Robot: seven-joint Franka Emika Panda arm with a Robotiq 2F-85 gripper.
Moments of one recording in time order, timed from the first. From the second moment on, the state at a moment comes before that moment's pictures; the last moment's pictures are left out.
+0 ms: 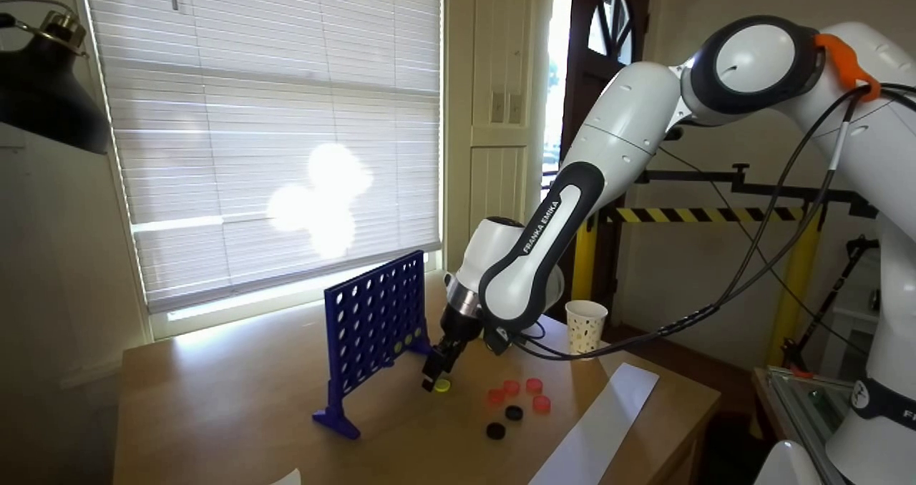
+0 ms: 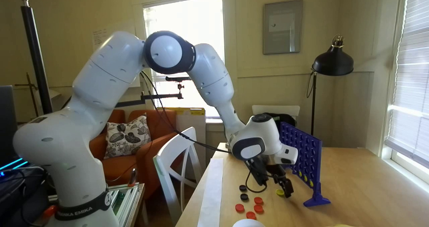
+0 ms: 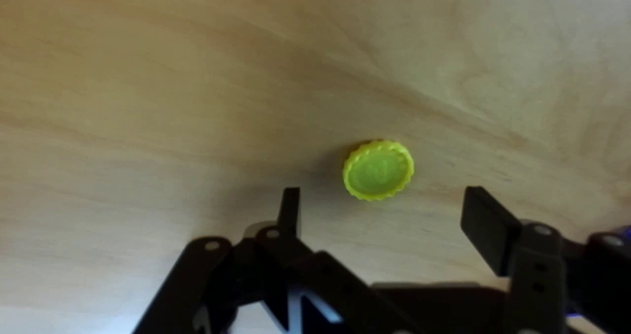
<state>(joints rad) -0.02 0.70 0.12 -2.00 0.14 3.06 -0.08</state>
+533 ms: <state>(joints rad) -0.02 0.70 0.11 -2.00 0.13 3.06 -0.08</state>
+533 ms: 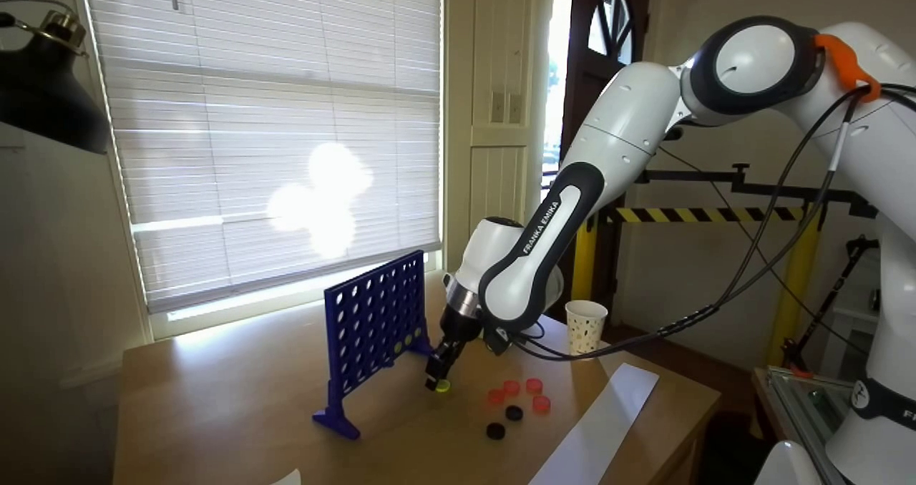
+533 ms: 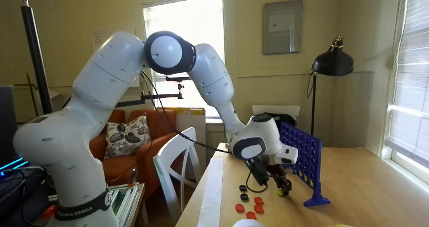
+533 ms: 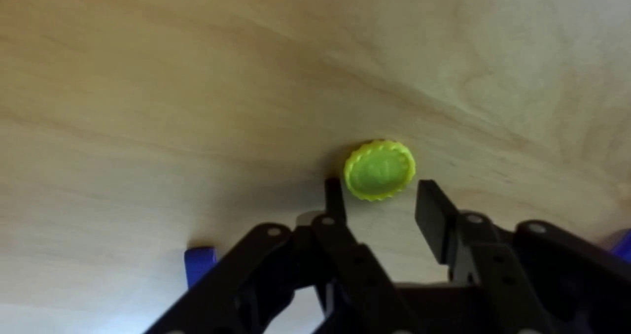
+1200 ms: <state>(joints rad) -0.01 0.71 0.11 -1.99 0.12 3.04 -0.08</state>
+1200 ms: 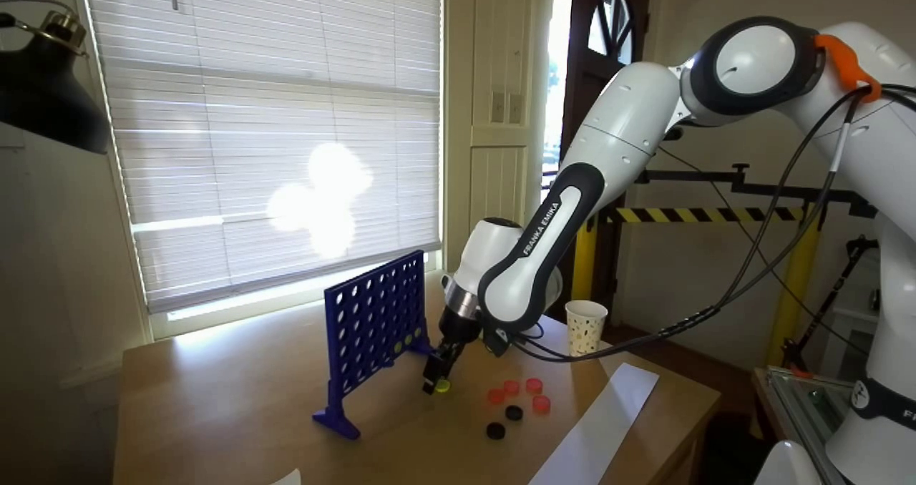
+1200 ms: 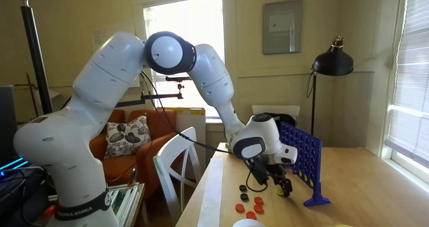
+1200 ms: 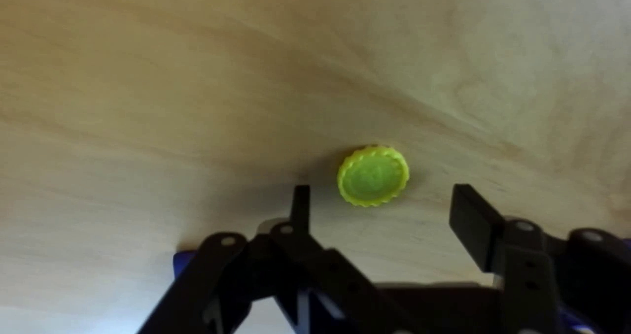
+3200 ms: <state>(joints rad) -0.24 0.56 0.36 -2.00 0.13 2.98 -0.16</state>
